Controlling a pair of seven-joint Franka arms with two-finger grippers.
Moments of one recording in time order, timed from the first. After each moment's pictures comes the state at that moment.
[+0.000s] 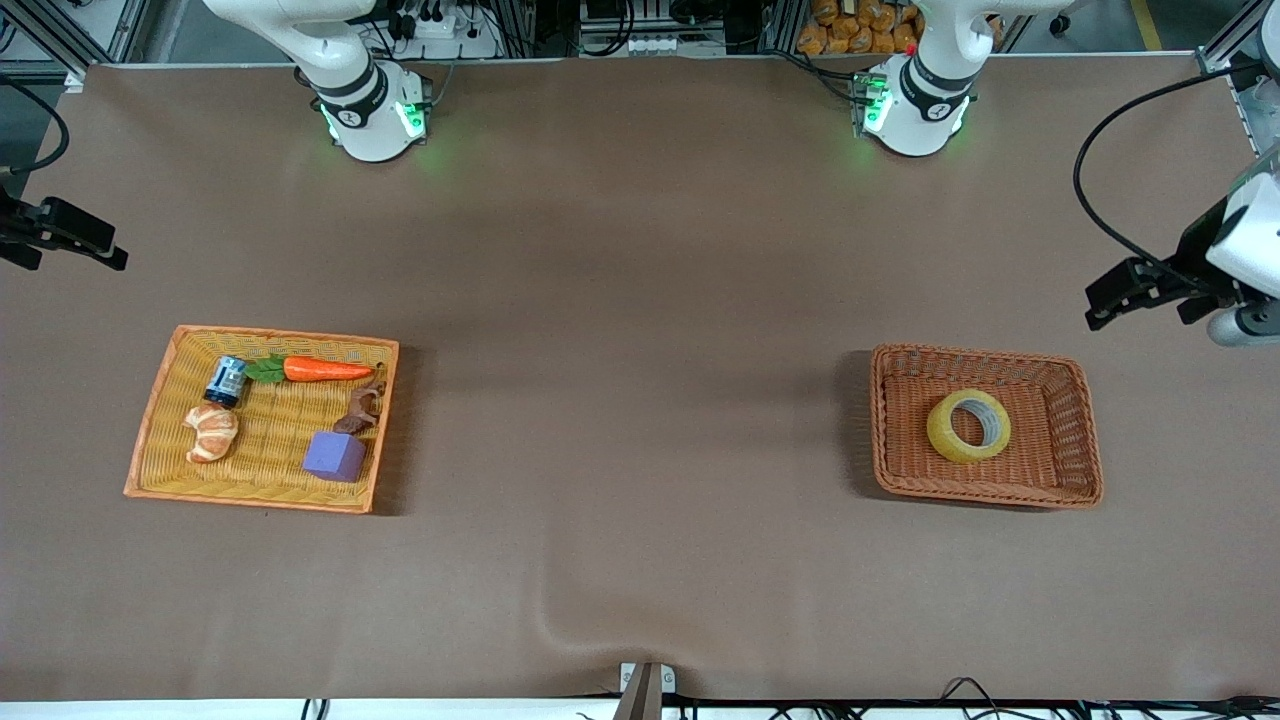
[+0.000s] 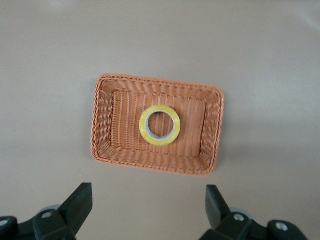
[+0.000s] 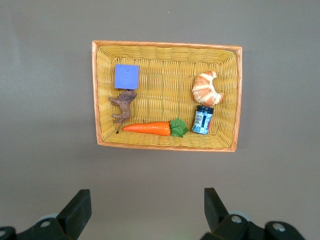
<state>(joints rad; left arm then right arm) -0.07 0.05 0.01 -1.57 0.03 1.69 -0.06 0.04 -0.02 -0.15 -1.59 0.02 1.53 -0.08</state>
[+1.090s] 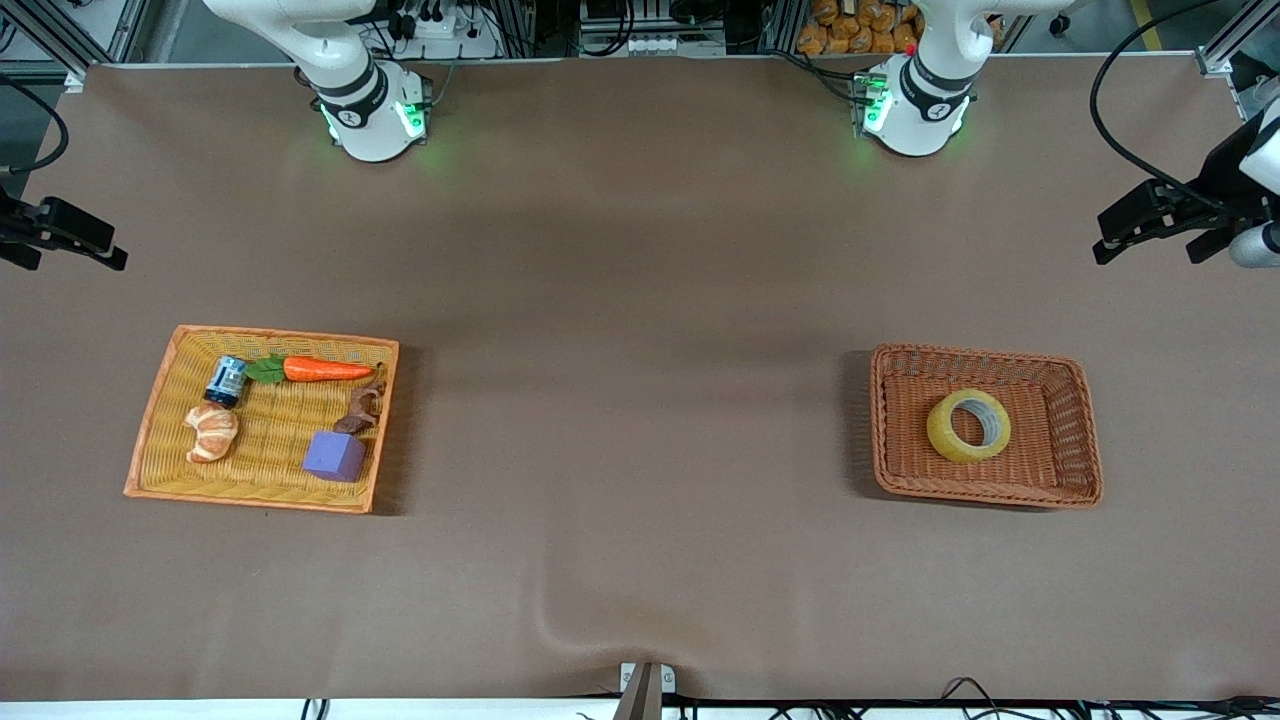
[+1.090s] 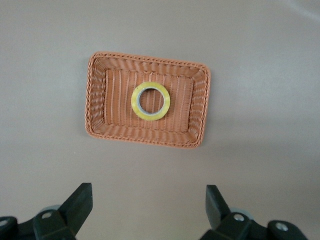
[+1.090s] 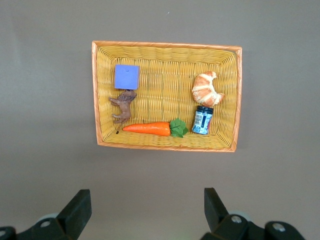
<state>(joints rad) -0.07 -0.03 0.02 -1.55 -0.01 1.55 -0.08 0.04 -0.02 -0.15 -1.58 0.02 1.53 -0.08</state>
